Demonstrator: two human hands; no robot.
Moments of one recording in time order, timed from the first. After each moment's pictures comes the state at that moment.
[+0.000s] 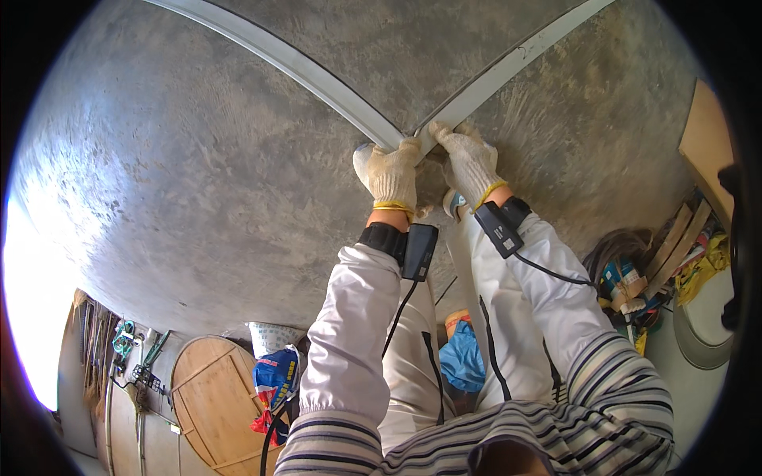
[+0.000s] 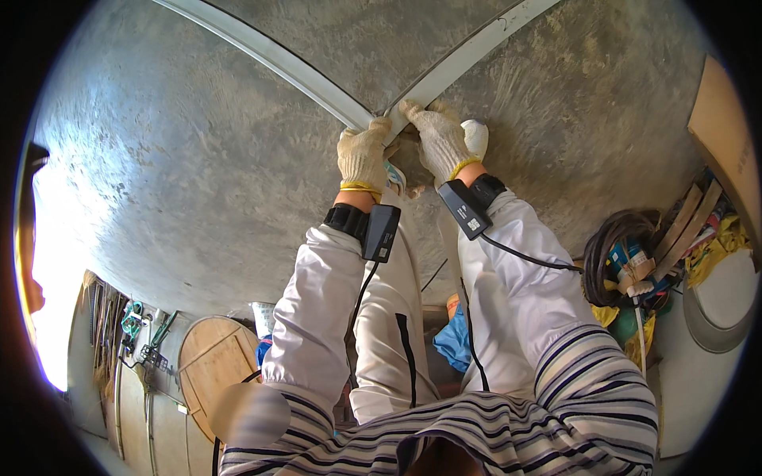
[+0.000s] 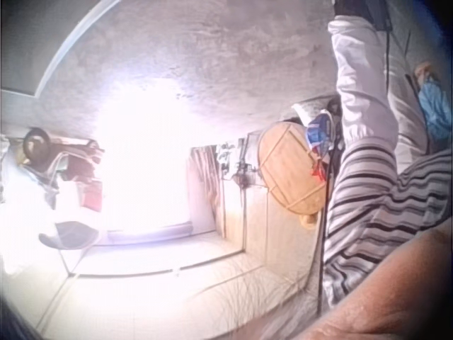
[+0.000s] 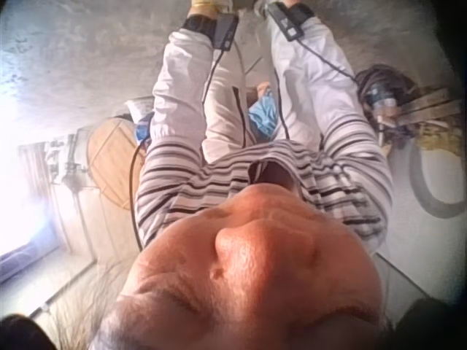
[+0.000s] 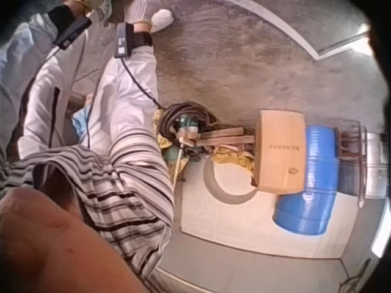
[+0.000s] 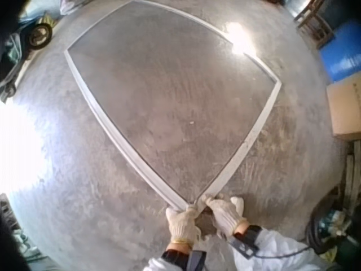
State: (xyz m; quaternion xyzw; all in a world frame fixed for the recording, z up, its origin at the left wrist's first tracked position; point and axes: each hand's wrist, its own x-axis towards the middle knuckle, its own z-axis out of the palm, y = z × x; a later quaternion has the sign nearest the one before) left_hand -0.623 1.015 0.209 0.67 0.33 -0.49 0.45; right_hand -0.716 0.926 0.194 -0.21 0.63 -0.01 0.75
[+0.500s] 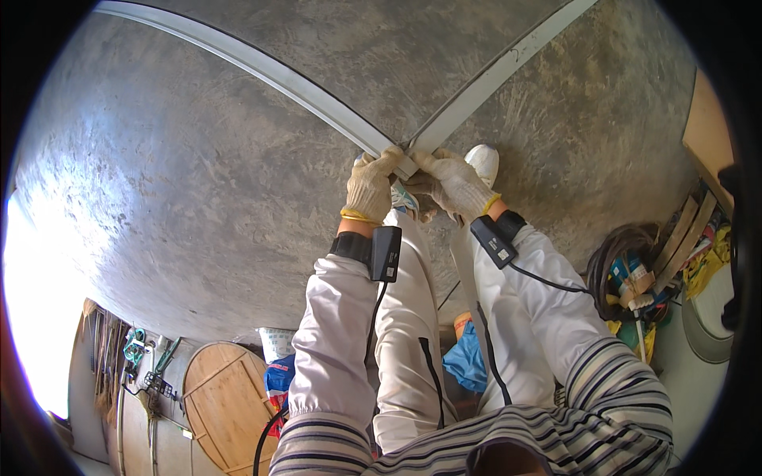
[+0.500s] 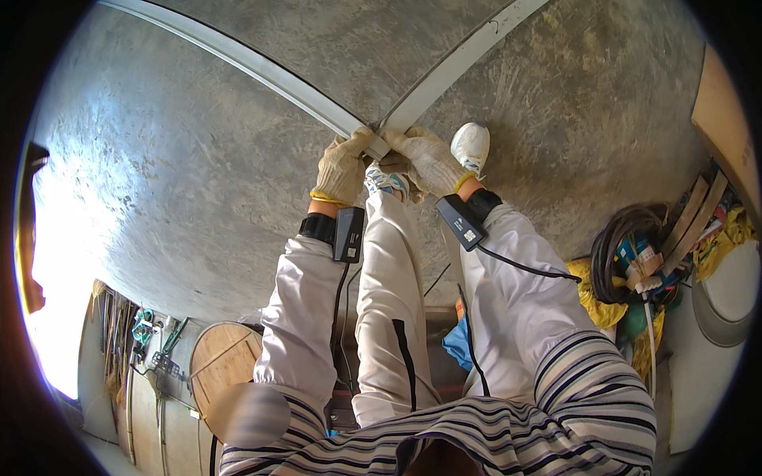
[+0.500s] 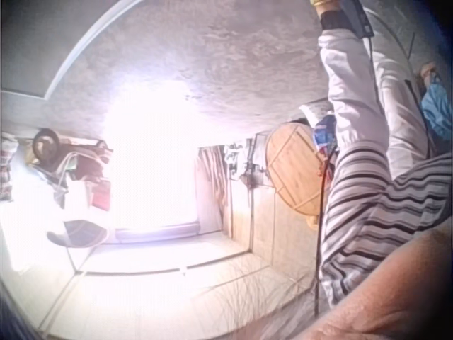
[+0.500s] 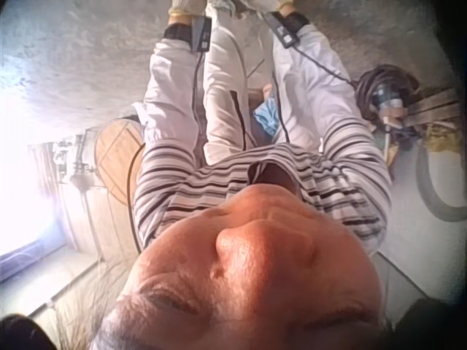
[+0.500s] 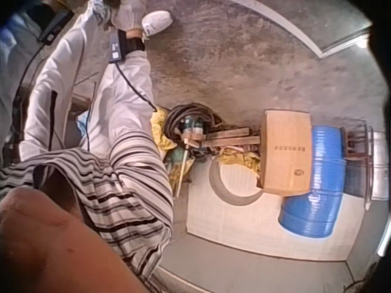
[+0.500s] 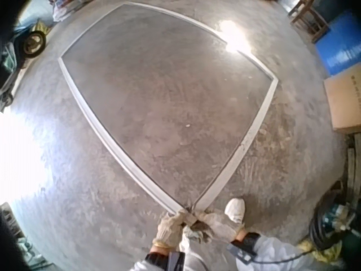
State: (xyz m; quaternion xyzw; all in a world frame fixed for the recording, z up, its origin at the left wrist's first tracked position) left_hand -0.612 1.075 0.157 0.66 0.10 -0.56 0.49; right_hand -0.733 0.938 0.178 -0.12 0.51 0.10 0.85
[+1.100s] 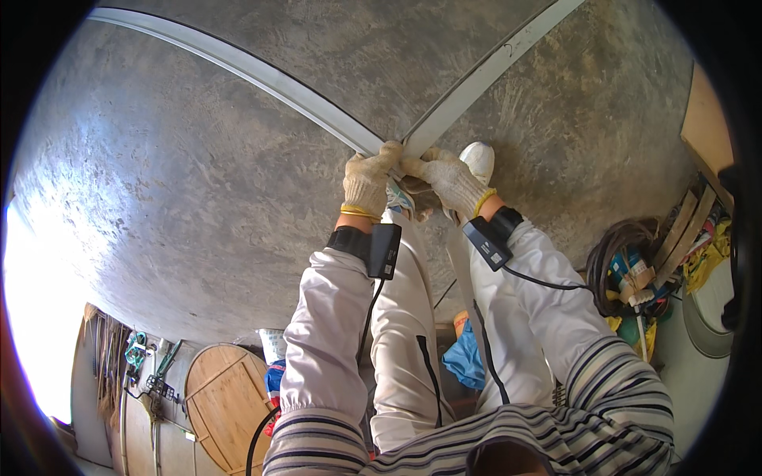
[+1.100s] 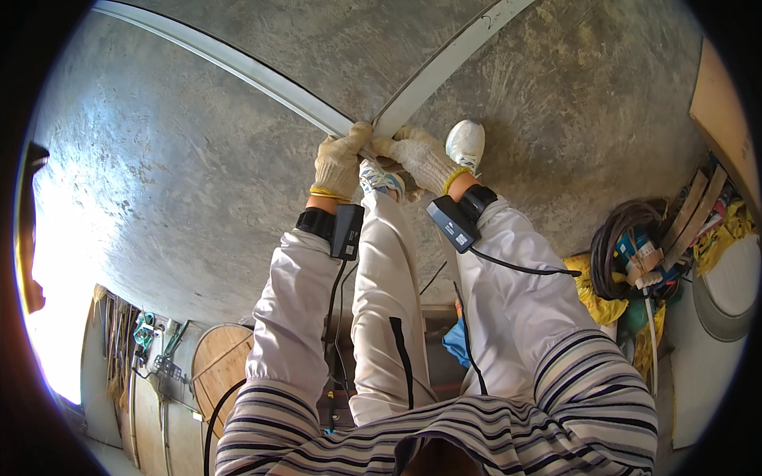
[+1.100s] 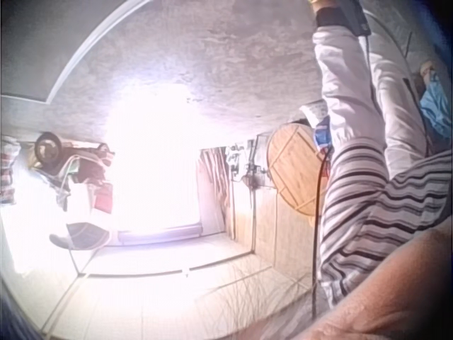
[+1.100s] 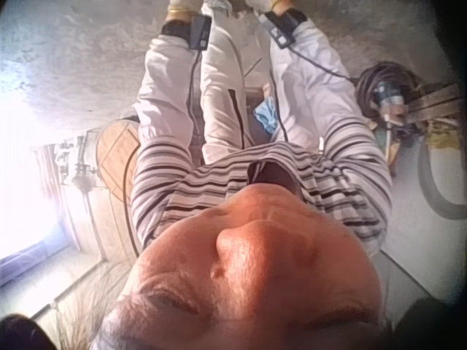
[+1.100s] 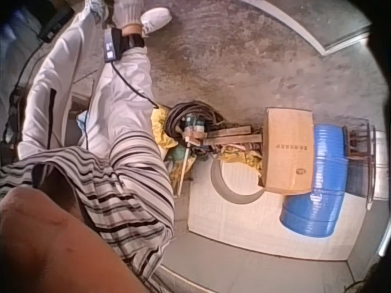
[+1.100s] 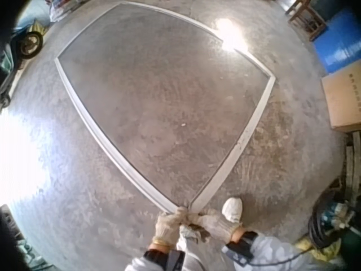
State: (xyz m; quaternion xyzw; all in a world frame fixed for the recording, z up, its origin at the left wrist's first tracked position) left_hand -0.610 1.055 0.160 0.75 0.12 -0.56 0.34; right_hand -0.729 0.932 0.178 -0.23 0.55 0.21 0.78
